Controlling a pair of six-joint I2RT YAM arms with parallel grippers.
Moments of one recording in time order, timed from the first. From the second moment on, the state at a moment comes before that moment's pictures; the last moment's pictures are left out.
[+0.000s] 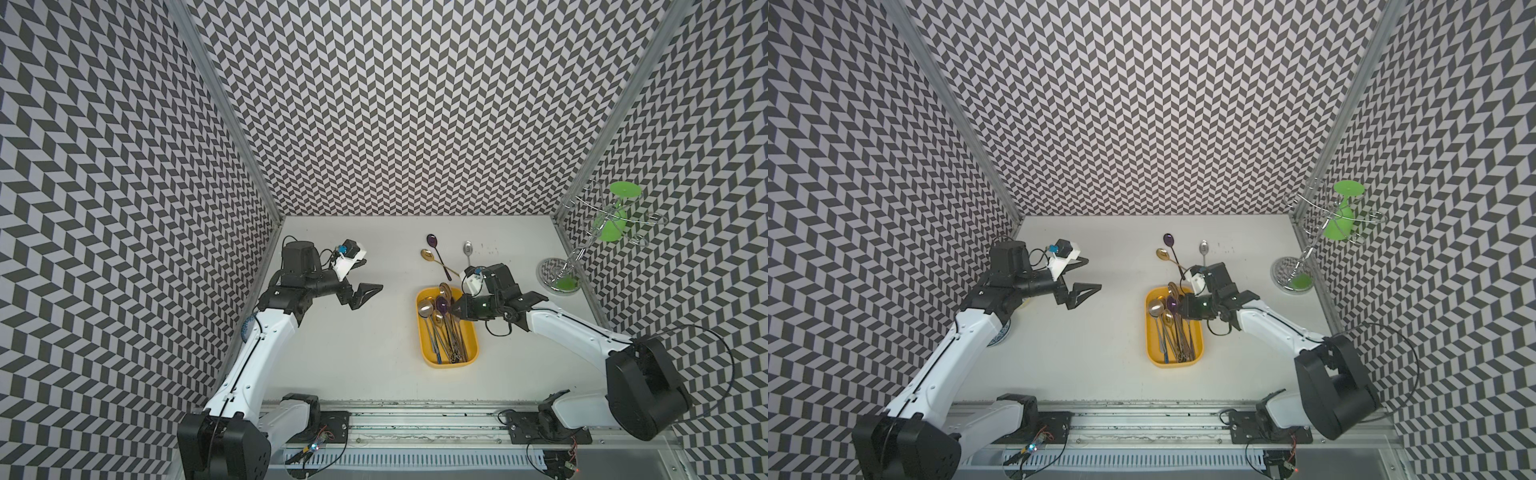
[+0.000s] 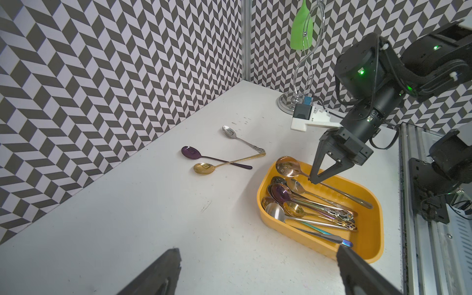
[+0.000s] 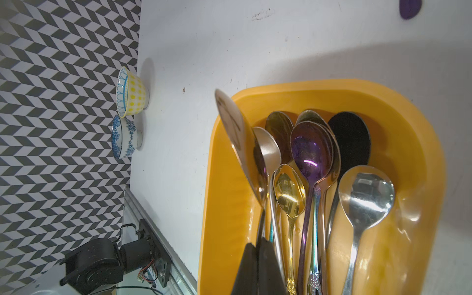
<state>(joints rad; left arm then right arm) -0.10 1.11 0.97 -0.45 0.88 0.46 0.47 1.40 0.78 -0.27 -0.50 0.53</state>
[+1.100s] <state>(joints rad) -0.10 1.11 0.97 -0.45 0.89 0.46 0.49 1.45 1.06 -0.38 -0.23 0.35</state>
